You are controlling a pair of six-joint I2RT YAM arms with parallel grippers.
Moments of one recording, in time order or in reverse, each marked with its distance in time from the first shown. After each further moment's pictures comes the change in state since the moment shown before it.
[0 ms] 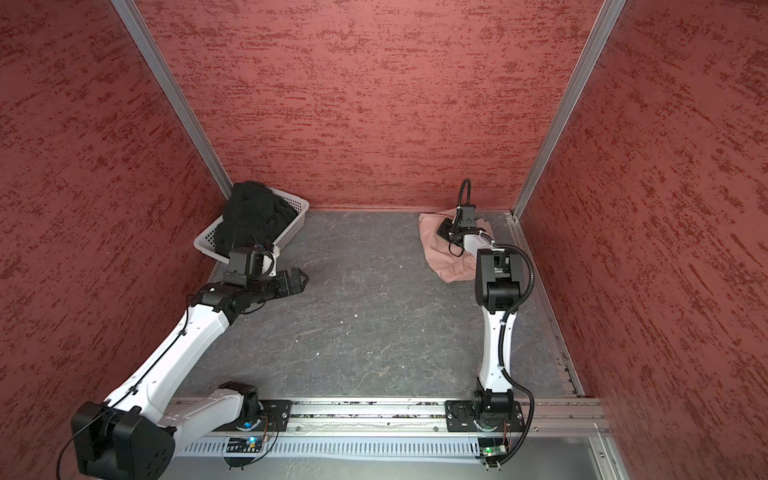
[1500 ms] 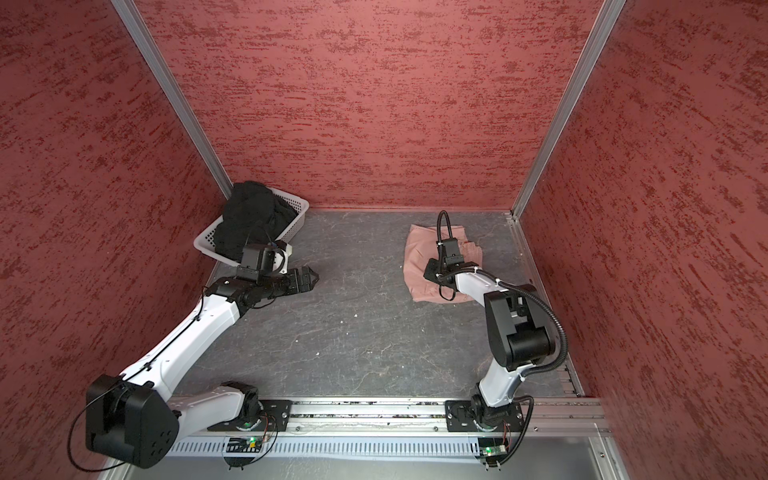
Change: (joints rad) left arm -0.041 0.106 0.000 0.092 0.053 -0.003; right arm 0.217 -0.600 -0.732 -0.054 0.204 -0.004
